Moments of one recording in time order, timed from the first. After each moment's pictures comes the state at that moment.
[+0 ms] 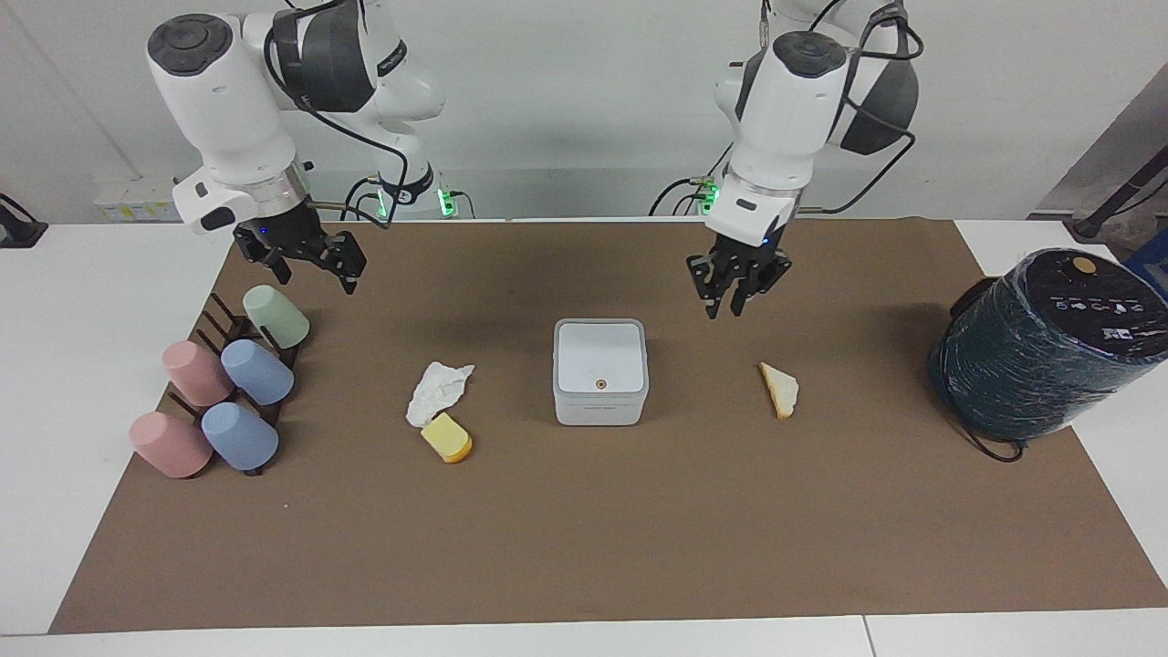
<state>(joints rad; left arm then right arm) -0.45 0.12 -0.03 -1.67 0.00 1.98 -0.61 0.00 -0.01 0.06 -1.75 -0.04 1.72 0.25</state>
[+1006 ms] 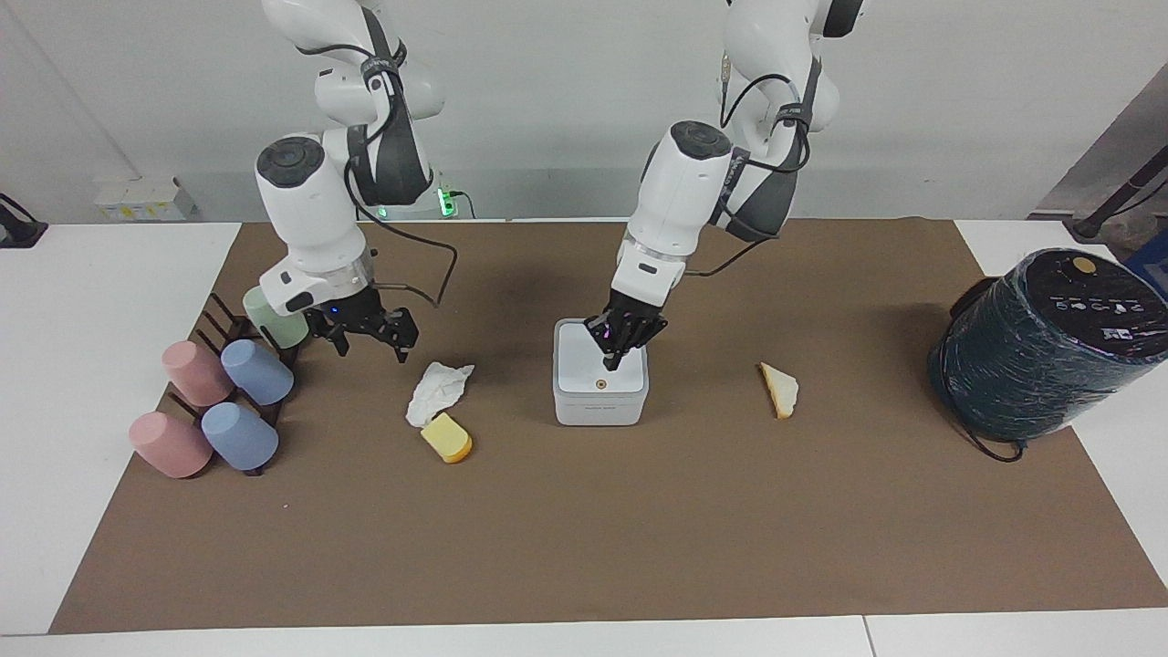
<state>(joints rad) -0.58 0.32 -0.03 -1.69 -0.12 2.35 -0.88 0.07 0.11 0.07 -2.02 -0.03 2.23 0.31</state>
